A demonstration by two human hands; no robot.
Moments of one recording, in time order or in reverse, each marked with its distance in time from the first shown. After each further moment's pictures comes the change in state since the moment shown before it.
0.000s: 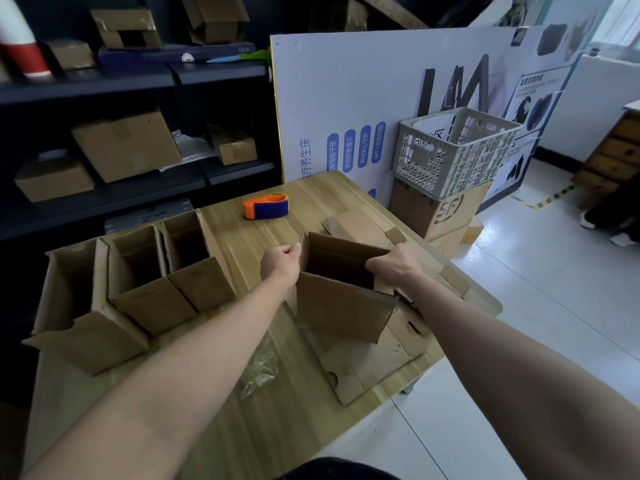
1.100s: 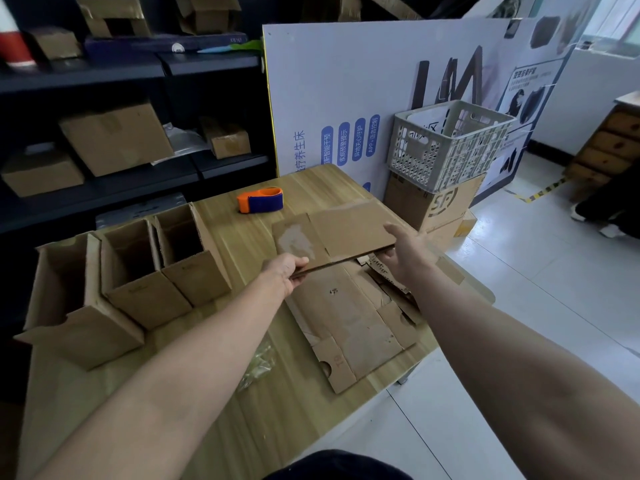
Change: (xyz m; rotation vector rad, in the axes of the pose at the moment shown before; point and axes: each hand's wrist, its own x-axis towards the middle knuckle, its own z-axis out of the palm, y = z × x) left_hand 0.001 -0.002 0.003 -0.508 -0.277 -0.534; right_hand 0.008 0.004 -0.009 1.255 -0.016 0.121
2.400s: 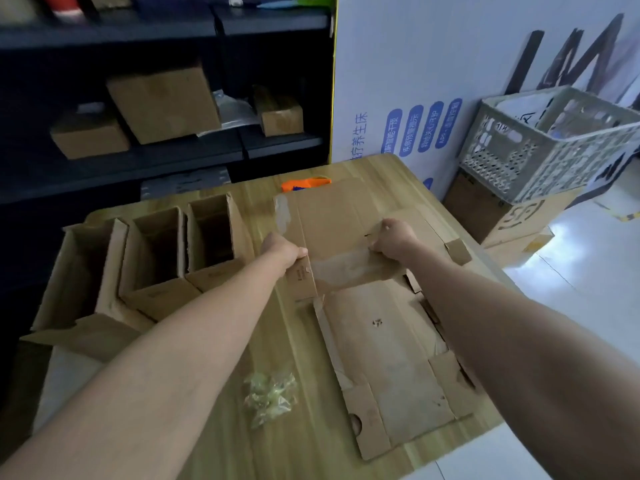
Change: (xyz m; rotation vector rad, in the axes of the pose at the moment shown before) left_hand 0.113 0.066 -0.051 0.613 0.403 0.173; right_hand 0.105 0.037 0.127 -1.670 -0.248 -0.199
